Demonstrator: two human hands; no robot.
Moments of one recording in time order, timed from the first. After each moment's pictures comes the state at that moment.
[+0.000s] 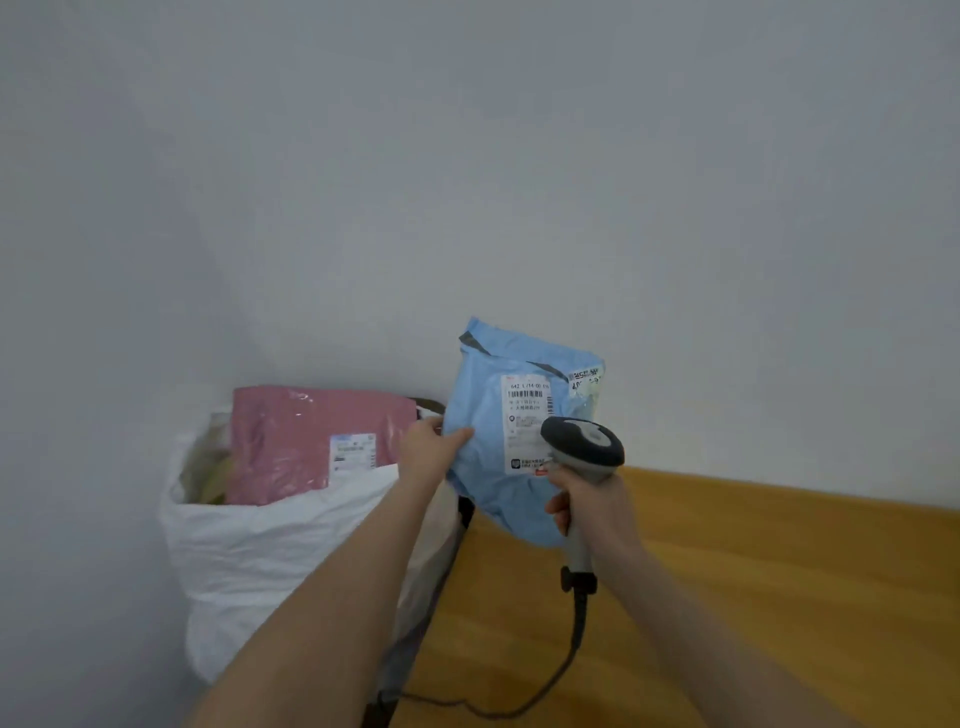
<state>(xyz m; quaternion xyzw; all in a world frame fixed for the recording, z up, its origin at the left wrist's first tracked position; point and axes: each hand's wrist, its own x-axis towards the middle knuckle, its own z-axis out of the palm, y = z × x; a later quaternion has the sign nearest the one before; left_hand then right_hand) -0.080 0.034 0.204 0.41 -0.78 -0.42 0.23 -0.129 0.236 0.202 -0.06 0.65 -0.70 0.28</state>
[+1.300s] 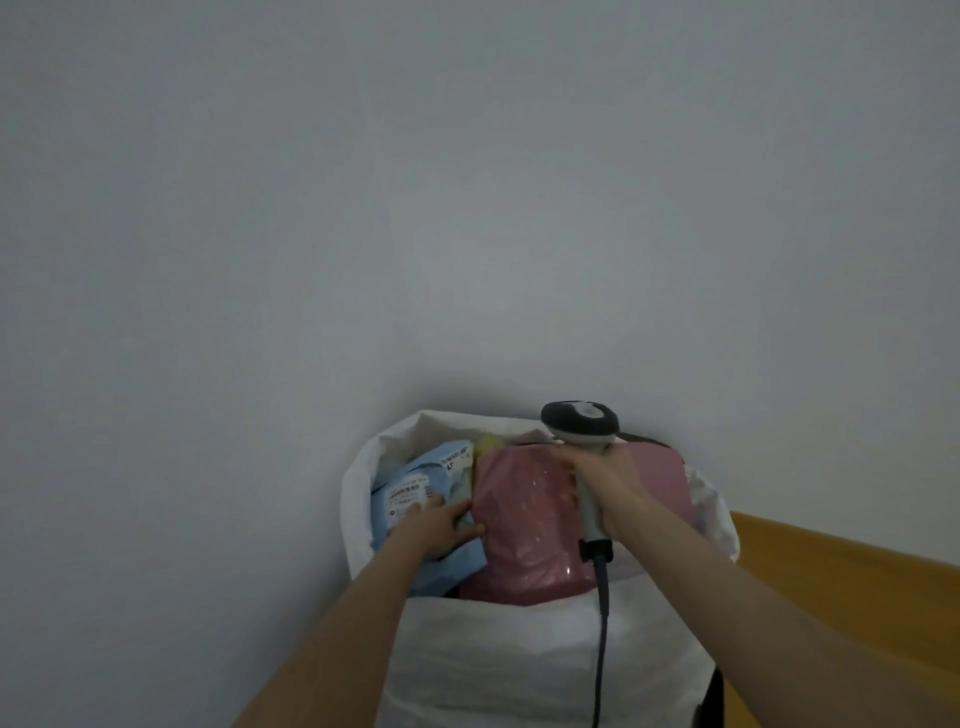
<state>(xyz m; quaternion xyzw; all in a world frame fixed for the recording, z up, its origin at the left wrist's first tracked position) 0.107 -0.381 0.124 0.36 -0.90 -0.15 -0.20 -0.036 -0.205 0.212 -0.10 0.68 -0.65 0.33</state>
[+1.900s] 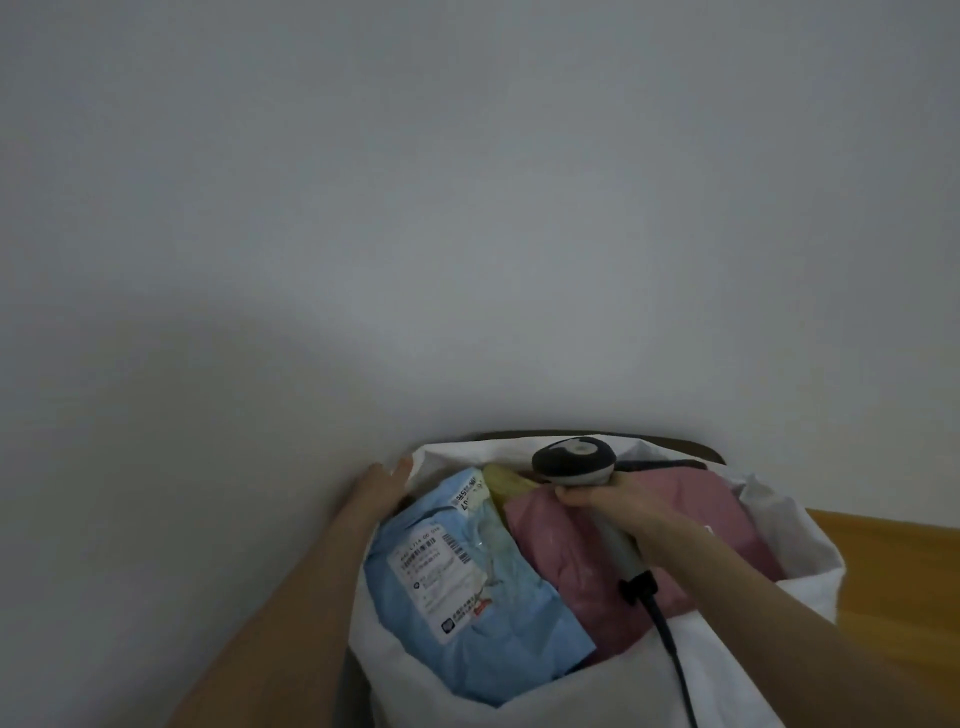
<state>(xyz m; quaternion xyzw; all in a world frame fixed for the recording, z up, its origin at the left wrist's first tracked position) 0.098 -0.572 0.133 0.50 -0.78 -0.37 -0.01 -0.026 -0.308 0.175 -0.13 0.76 -0.53 0.36</state>
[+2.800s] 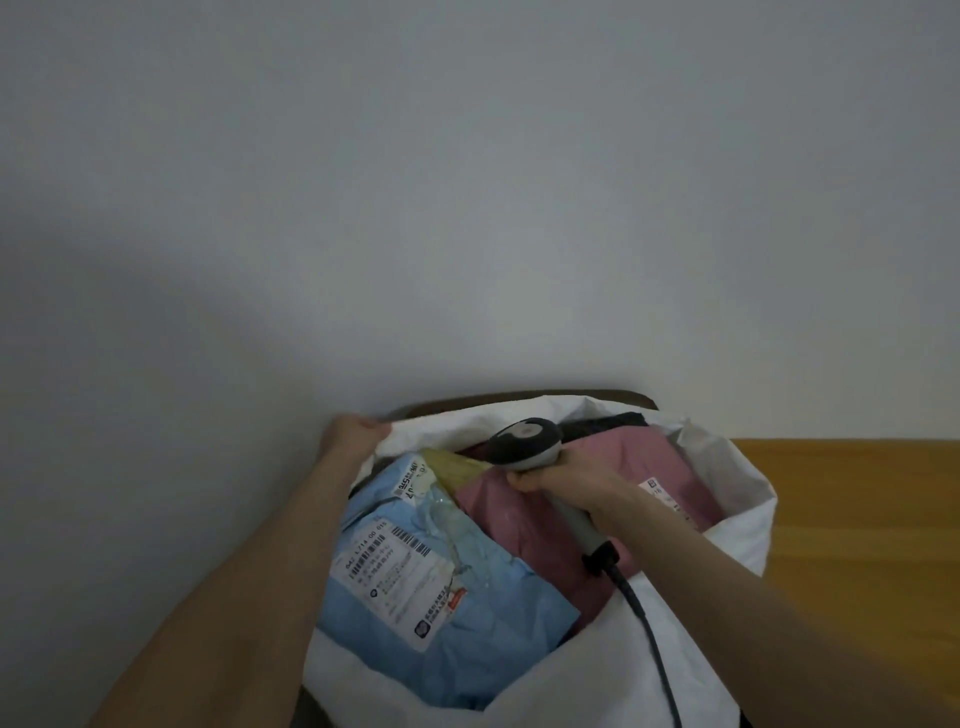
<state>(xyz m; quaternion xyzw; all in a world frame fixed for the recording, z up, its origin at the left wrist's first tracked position) 0.014 -0.596 0.104 0.44 -0.78 -0.44 0.05 -0.036 -0.314 0.154 -0.09 0.78 -0.51 0.36</state>
